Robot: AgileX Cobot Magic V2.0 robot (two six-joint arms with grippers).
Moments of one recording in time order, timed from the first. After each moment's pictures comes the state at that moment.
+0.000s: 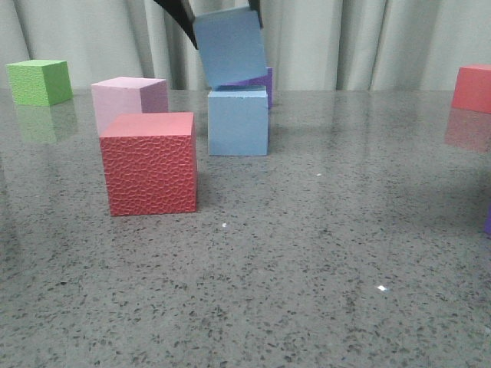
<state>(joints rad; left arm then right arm) -0.59 2.02 -2.14 -0.06 1.25 -0.67 0.51 0.97 -0.99 -0.02 0.74 0.42</state>
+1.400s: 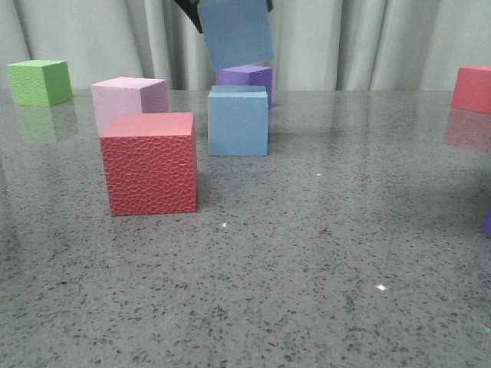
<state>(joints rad) -0.61 1.98 -2.15 -0.05 1.25 -0.64 0.51 0.97 -0.99 -0.02 0.75 0.42</state>
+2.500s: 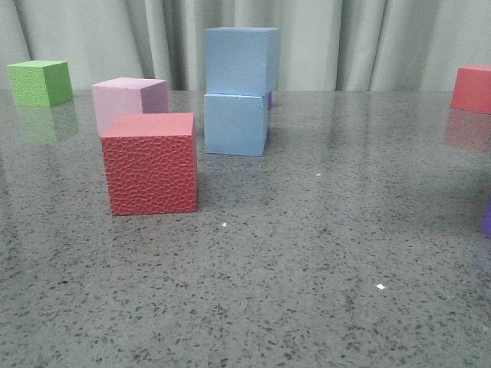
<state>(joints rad) -0.64 1.78 -2.10 0.14 1.26 -0.55 0.51 0.97 -0.99 -0.05 0.75 0.42</state>
